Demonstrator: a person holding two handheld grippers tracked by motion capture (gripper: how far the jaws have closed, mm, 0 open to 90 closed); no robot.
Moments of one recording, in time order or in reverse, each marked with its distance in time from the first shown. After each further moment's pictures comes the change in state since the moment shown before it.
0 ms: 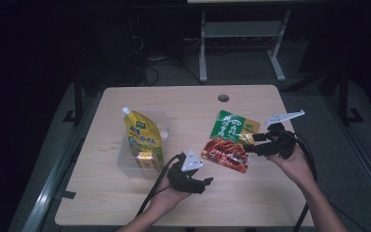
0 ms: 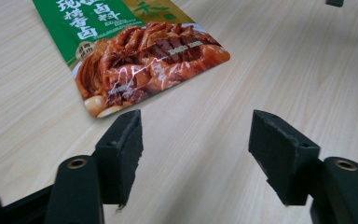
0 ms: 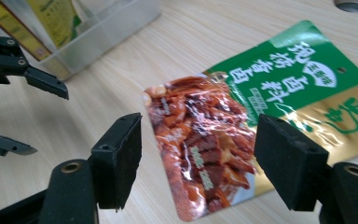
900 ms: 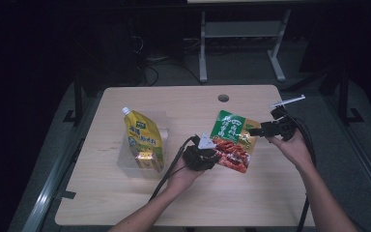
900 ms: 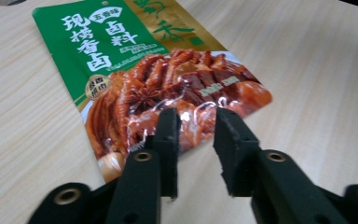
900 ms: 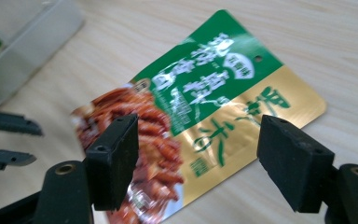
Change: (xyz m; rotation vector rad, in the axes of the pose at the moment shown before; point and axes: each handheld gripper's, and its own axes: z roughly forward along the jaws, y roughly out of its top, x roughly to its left) left arm 0.031 0.036 0.055 0.025 0.006 -0.037; right arm -0.054 0.024 0.012 0.057 -0.115 0.169
